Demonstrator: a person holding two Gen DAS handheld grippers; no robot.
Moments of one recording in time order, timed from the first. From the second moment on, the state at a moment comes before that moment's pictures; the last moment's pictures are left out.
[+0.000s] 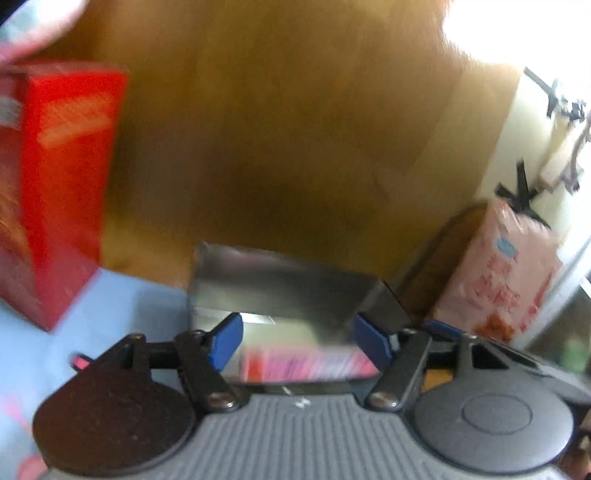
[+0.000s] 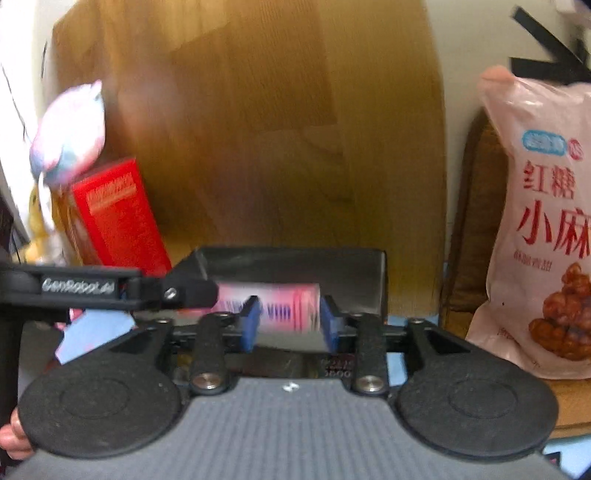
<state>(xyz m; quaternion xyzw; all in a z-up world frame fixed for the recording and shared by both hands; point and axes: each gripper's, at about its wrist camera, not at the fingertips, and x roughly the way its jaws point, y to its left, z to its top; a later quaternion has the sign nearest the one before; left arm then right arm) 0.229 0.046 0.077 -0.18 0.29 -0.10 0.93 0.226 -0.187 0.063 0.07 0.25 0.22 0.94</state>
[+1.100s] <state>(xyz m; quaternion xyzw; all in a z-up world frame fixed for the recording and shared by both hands) 0.151 0.030 0.032 -0.20 0.34 -0.17 0.90 0.180 -0.236 -0.035 0.40 0.41 0.27 0.77</state>
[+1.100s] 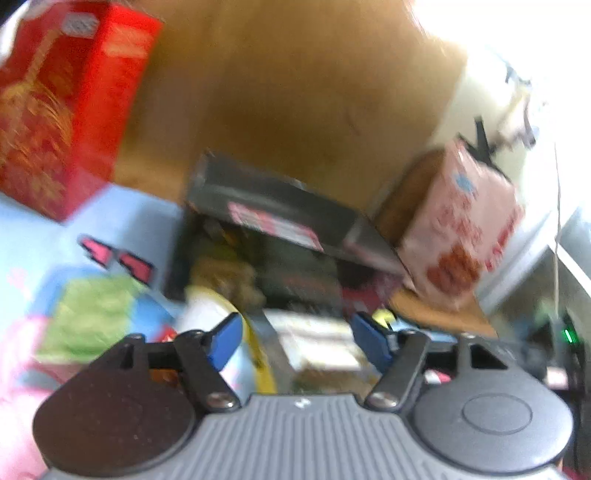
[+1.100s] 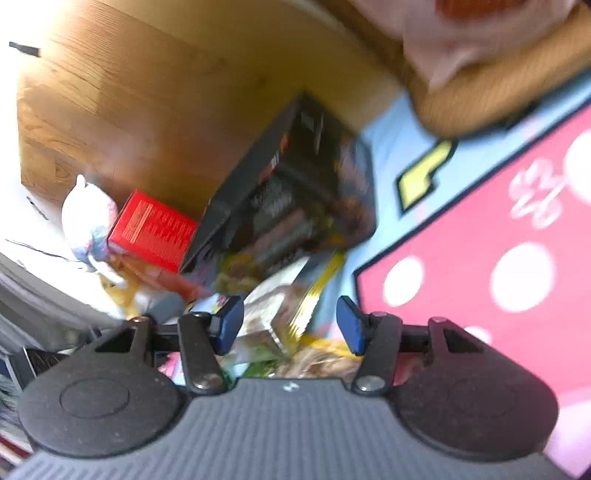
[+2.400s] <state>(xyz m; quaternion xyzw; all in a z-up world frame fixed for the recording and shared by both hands) -0.021 0.171 0.005 -0.36 0.29 -0.16 0.87 0.001 -0.138 0.033 0.05 0.29 0.36 0.89</state>
